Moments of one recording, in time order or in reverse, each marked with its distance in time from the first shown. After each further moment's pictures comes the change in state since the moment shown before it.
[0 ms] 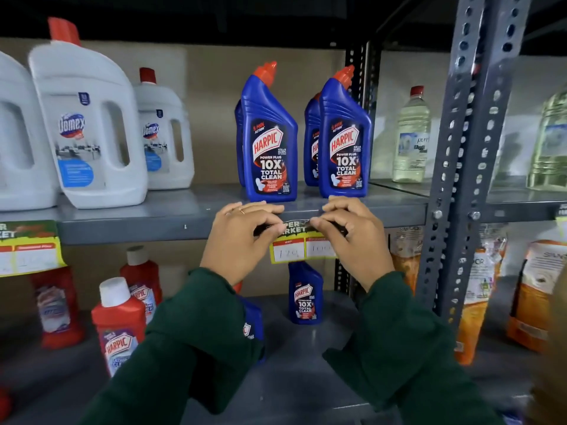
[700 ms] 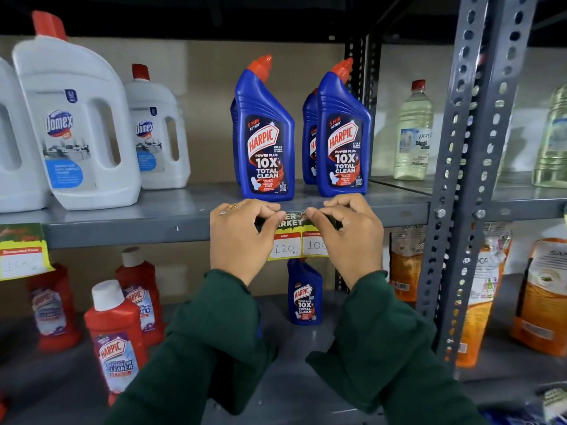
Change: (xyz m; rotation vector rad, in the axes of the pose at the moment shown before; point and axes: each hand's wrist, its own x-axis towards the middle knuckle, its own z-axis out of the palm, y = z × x) left_hand 0.006 0.011 0.022 0.031 0.257 -0.137; right_hand 0.005 0.000 0.019 -0.003 0.248 0.076
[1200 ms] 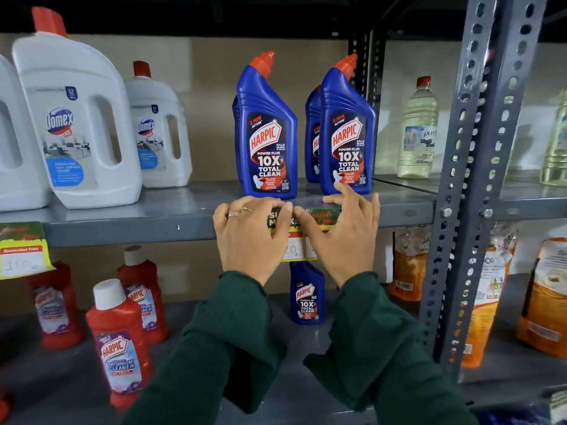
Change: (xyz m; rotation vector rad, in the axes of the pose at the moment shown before) left_hand -0.004 0.005 0.014 0.199 0.068 -0.006; right_hand -0.002 0.006 0.014 -0.084 0.041 0.032
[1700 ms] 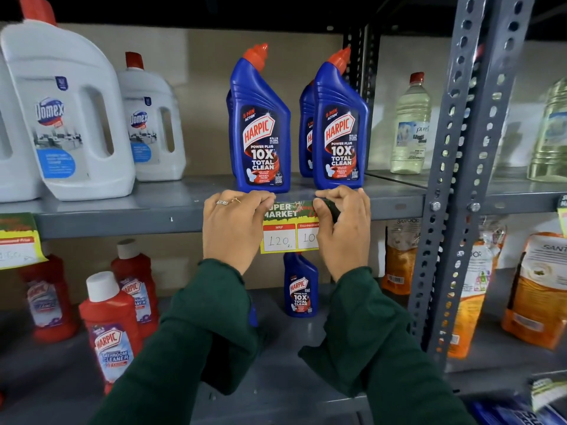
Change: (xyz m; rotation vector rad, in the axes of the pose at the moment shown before) left_hand 0.004 -0.014 -0.008 -0.018 -0.064 0.122; right_hand -0.004 0.008 -0.004 0.114 -0.007 0.017
